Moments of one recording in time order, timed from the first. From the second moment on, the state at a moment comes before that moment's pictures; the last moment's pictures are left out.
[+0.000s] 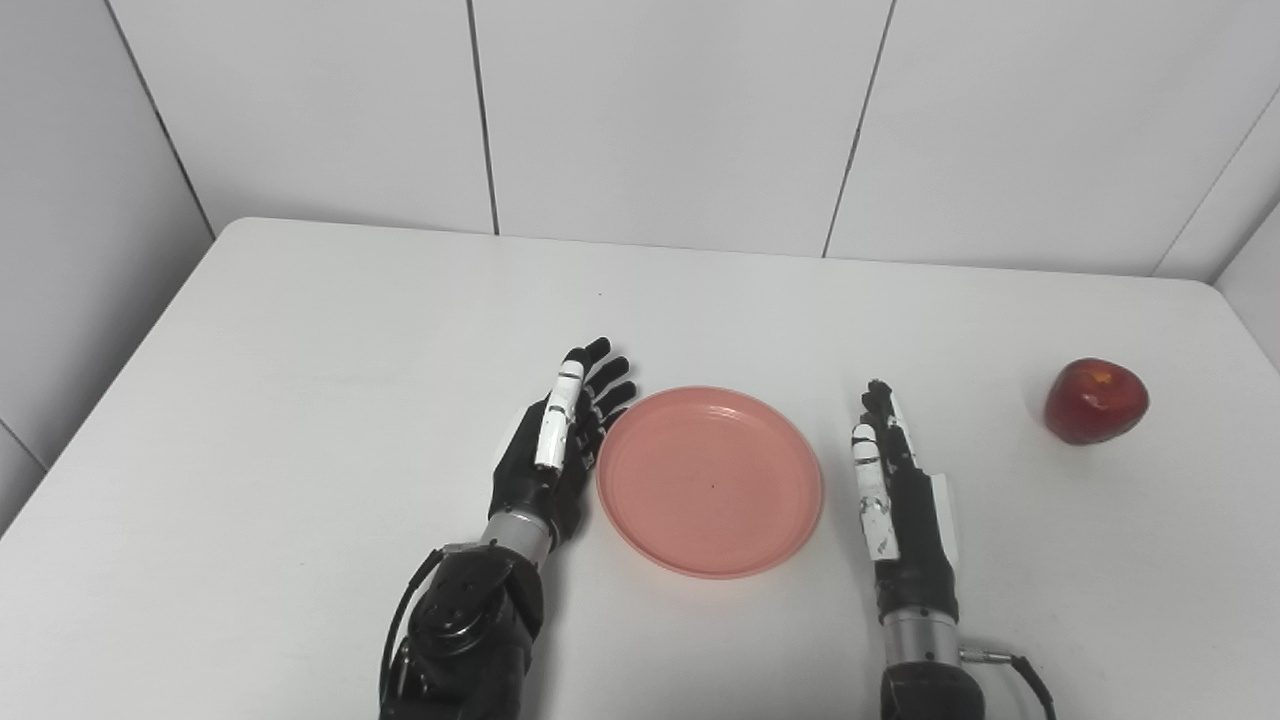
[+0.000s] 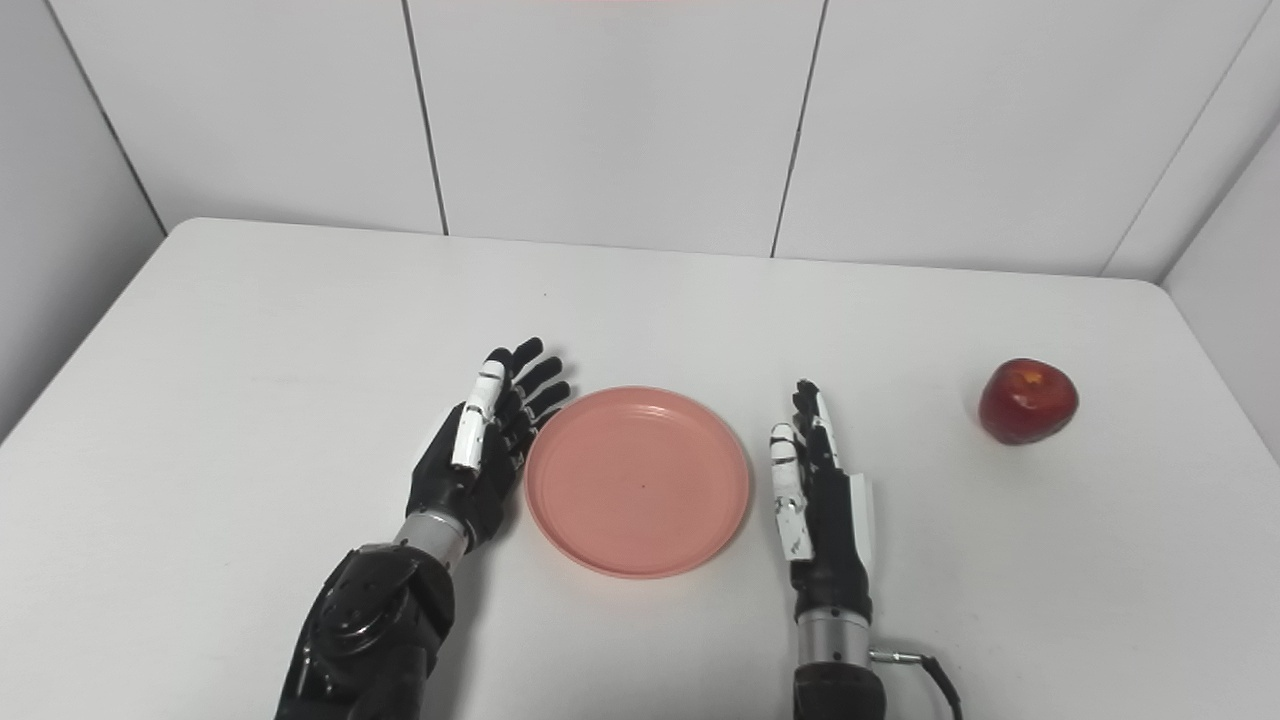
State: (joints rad) left arm -0.13 -0.15 -0.06 -0.16 -0.19 0.46 0.03; right arm 0.02 0.11 0.07 -0.09 -0.27 0.02 -0.13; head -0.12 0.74
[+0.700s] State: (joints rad) left arm -0.13 -0.09 -0.03 -0.13 -0.17 0.40 -0.03; right arm -0.01 0.14 0.08 -0.06 -0.28 0.02 -0.14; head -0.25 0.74
